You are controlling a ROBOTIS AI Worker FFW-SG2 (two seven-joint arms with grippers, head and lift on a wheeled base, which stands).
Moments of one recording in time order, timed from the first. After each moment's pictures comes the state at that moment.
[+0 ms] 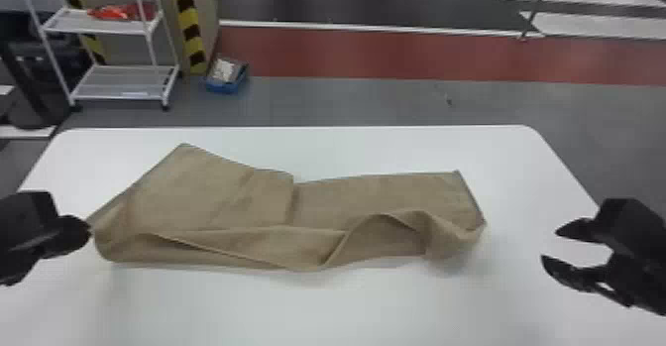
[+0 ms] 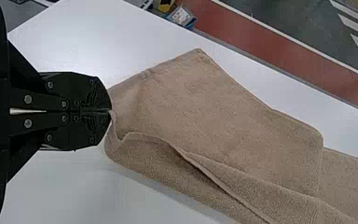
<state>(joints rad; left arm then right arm) 0.32 0.55 0.18 -2.11 -0.64 0.42 -0.97 0.38 -0.30 -0.34 -2.24 0.79 0.48 1.12</state>
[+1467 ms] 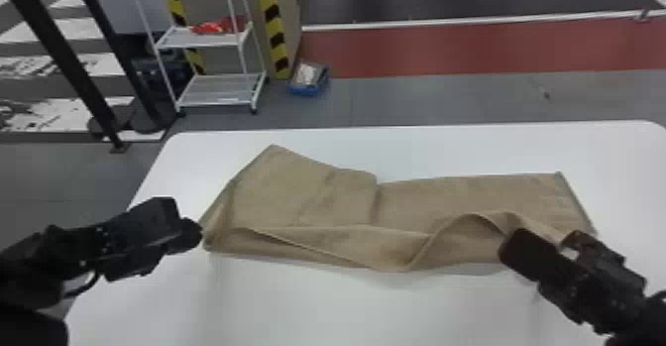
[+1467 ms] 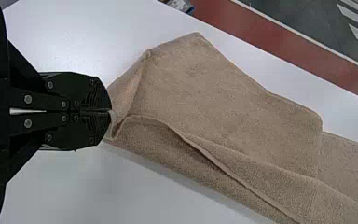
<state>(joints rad) 0.34 0.55 0.17 -2.10 -0.63 0.40 -0.97 0.21 -0.25 0.35 -2.05 1.24 0.91 0.79</state>
